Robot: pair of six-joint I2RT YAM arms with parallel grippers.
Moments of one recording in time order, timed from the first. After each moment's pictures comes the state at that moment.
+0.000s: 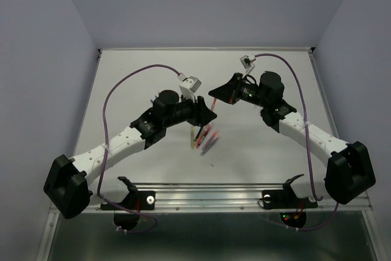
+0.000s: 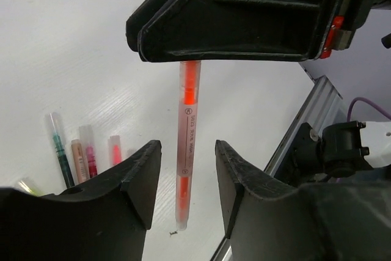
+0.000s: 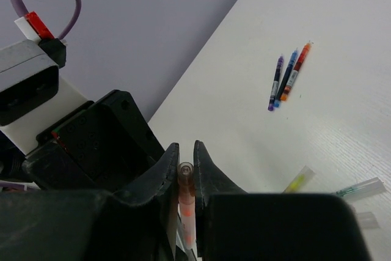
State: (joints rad) left arm -0.76 1.18 0.84 0.08 0.26 -0.47; right arm 0.48 1.33 0.91 0.40 -0.61 0.74
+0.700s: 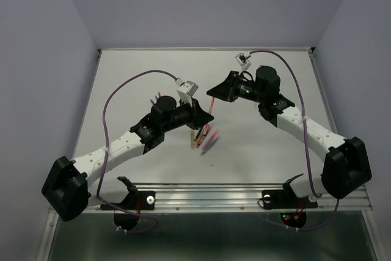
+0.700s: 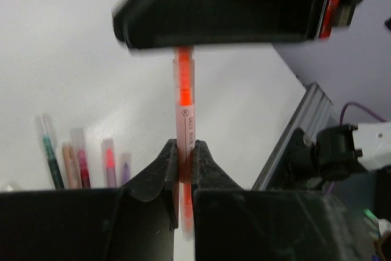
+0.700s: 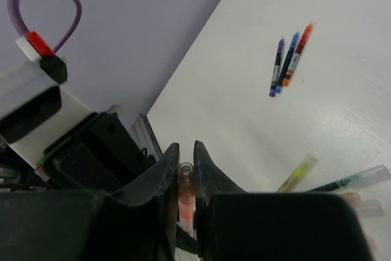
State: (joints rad) left arm -0.76 1.18 0.76 0.20 0.27 -0.51; right arm 0.47 1.36 0.98 0.27 -0.59 0.72
